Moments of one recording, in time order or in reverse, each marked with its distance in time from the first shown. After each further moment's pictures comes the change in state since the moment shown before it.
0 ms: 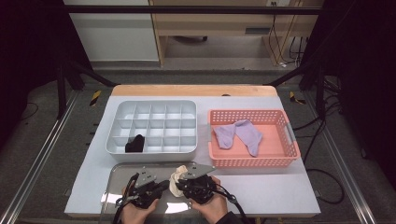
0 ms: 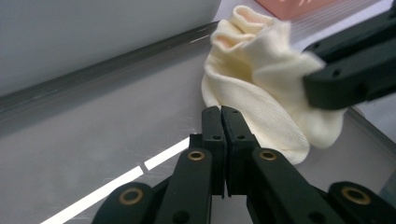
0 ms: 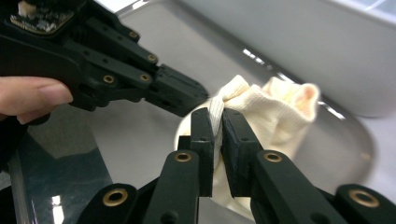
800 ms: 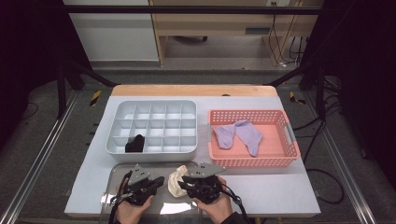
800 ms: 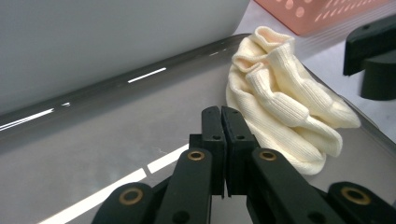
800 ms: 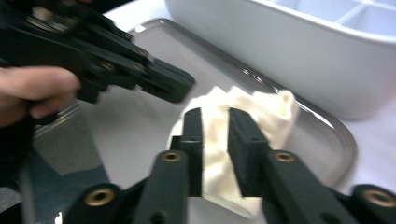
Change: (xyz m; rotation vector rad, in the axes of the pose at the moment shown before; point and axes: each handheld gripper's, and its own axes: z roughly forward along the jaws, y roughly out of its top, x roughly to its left) left arm 0.013 0.002 -0.010 -0.038 0.023 -0.032; right arm -0.011 -0.007 -0.017 -0.097 0.006 0.053
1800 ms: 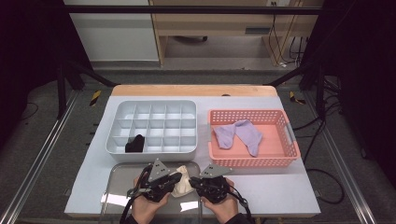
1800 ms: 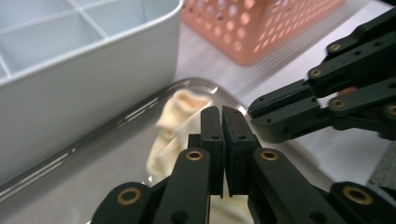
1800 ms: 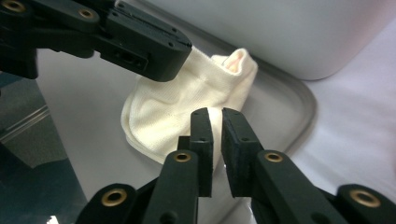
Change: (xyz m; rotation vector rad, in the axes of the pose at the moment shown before) left arm -0.041 0.035 0.015 0.020 -0.046 0.143; right arm -0.016 -0.020 -0.002 0.035 -0.072 0.030
